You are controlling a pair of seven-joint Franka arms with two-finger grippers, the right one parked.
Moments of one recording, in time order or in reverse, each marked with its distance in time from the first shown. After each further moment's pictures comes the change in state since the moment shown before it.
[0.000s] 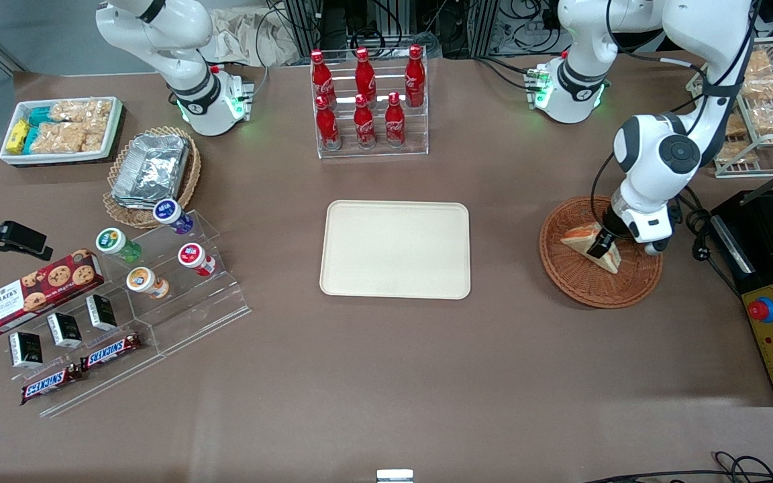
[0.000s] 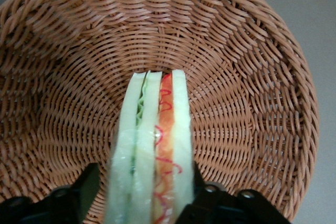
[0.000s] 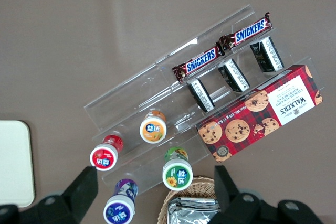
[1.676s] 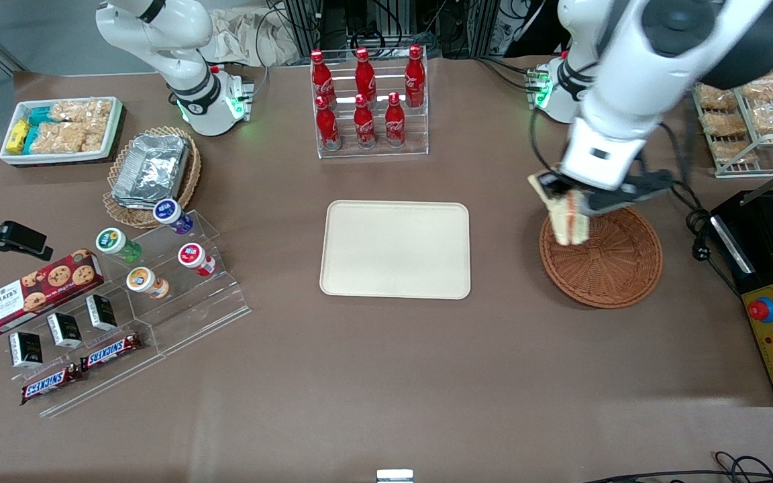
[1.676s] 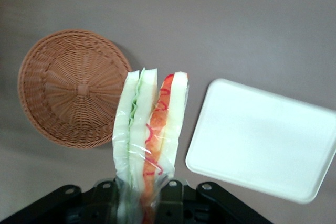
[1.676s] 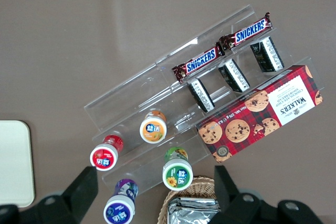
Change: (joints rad) arm -0.019 -0.100 -0.425 0.860 0.037 -1.070 0.351
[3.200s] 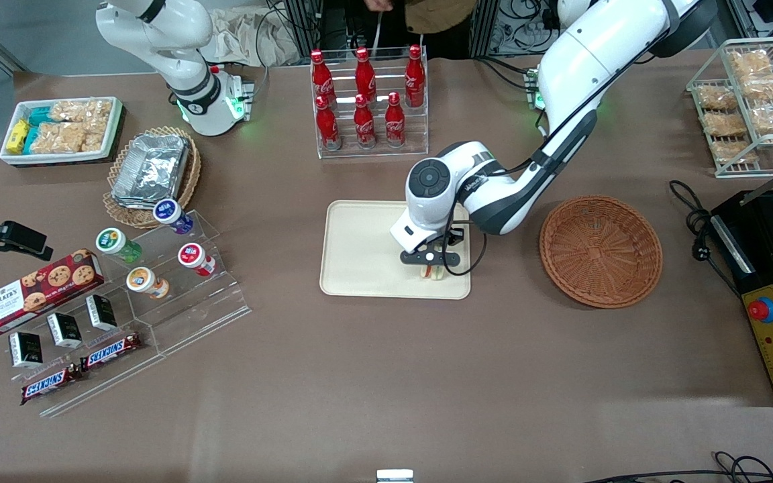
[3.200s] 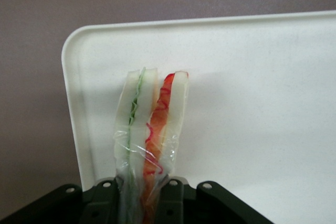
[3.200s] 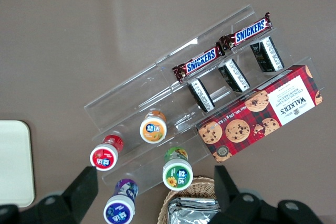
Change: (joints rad) arm -0.127 0.630 -0.199 -0.076 0.423 0.487 -0.251
